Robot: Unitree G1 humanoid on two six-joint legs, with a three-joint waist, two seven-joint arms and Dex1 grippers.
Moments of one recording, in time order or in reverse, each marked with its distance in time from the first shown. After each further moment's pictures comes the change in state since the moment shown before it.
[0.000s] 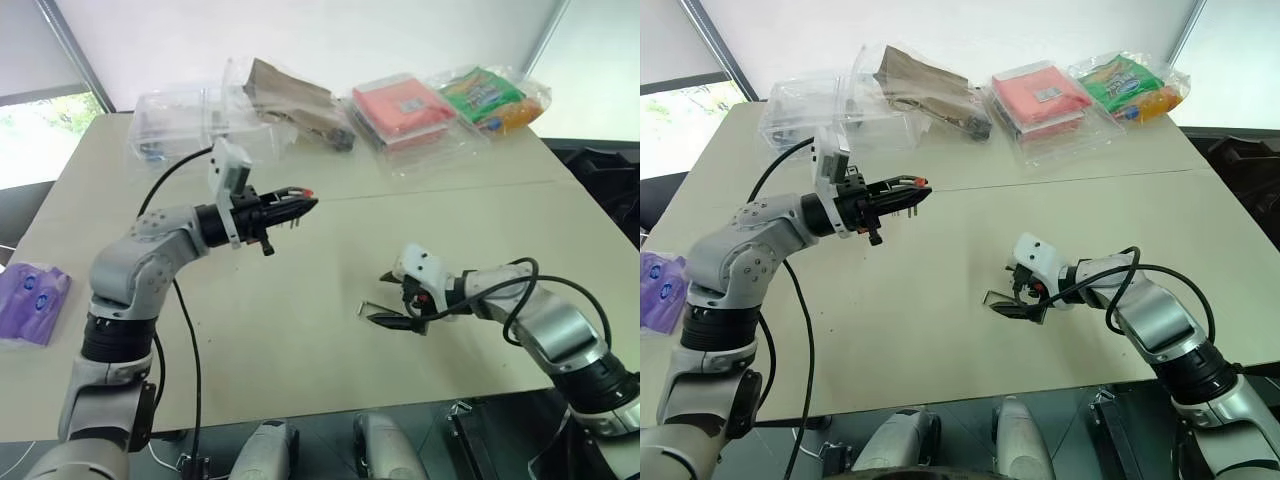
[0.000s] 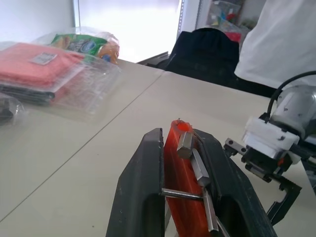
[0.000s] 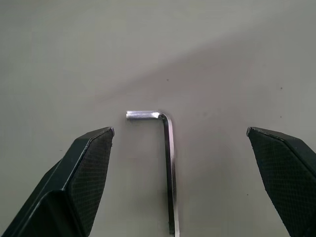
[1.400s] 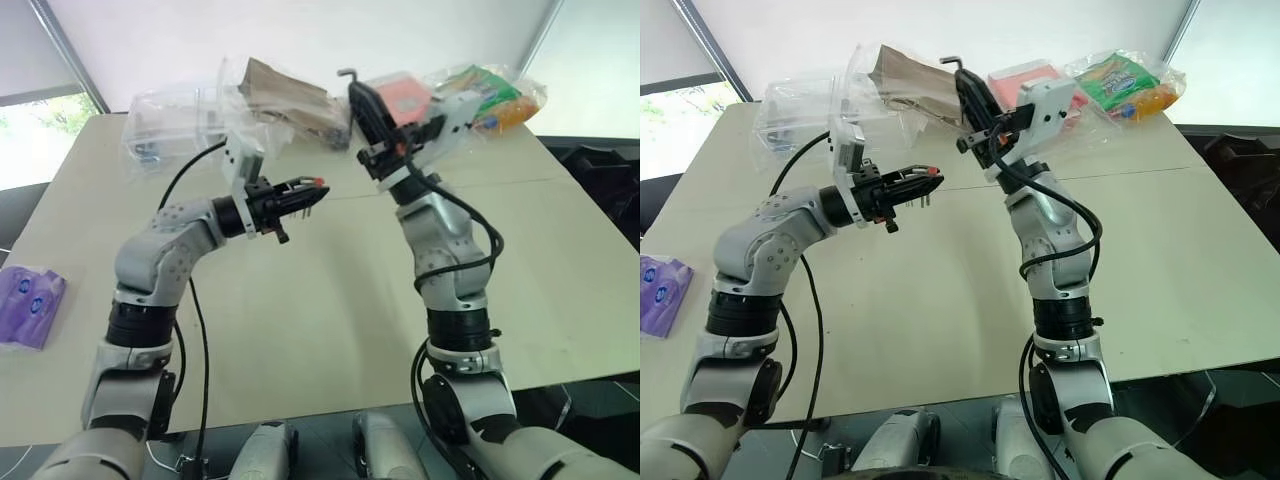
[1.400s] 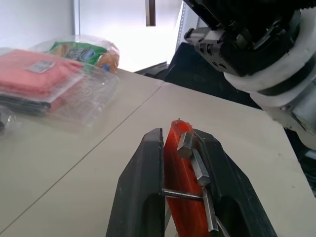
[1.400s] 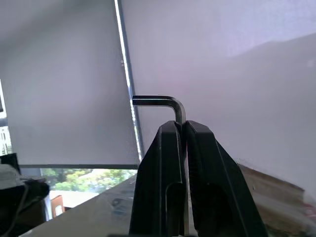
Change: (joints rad) left arm -0.089 -0.108 -0.032 0.136 0.045 -0.051 0.021; right arm -0.311 0.786 -0.346 0.222 0.150 -0.570 -0.470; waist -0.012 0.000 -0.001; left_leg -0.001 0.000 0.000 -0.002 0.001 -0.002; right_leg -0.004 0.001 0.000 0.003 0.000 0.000
